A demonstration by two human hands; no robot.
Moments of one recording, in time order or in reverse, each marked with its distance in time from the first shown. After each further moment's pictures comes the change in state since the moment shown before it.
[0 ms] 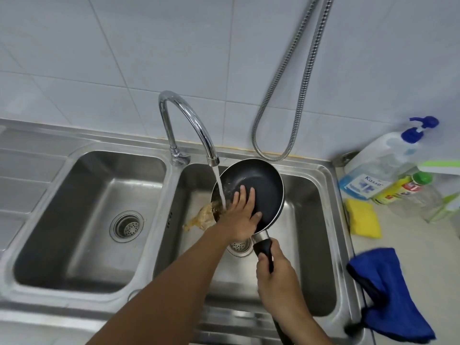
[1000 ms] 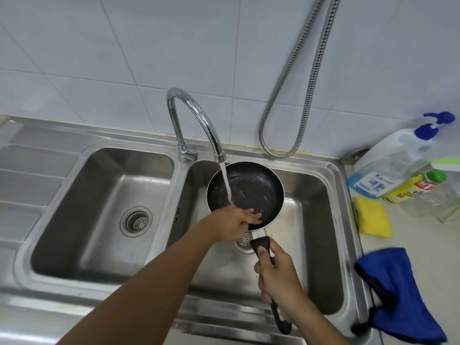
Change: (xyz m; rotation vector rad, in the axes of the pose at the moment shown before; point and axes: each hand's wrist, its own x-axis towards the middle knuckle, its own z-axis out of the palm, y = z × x) left_hand -0.026 -0.031 -0.020 0.131 -0.087 0.250; right_hand 0.014 0.007 0.012 0.454 -0.185 0.187
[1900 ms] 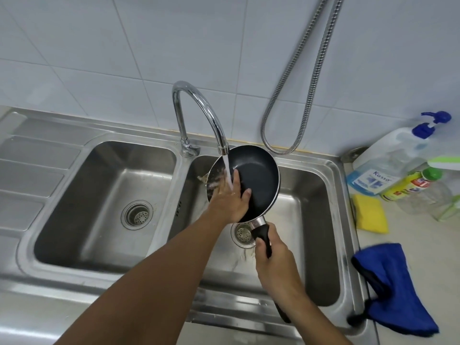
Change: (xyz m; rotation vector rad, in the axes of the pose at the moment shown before) left_hand 0.019 0.005 0.001 -0.083 0.325 -0.420; right_hand -0.011 -0.009 0.005 -0.512 0.148 -0.284
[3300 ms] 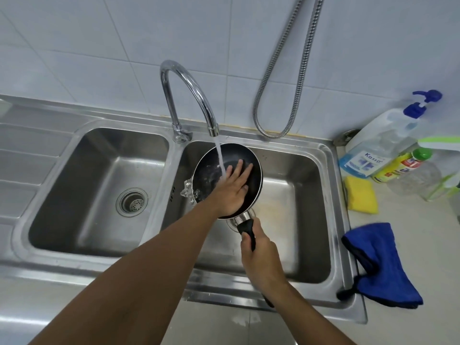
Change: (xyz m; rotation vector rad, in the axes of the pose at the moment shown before) left_hand -0.006 -0.002 0.016 -0.058 -0.065 0.269; right_hand -0.015 0.017 0.022 0.012 -0.069 0.011
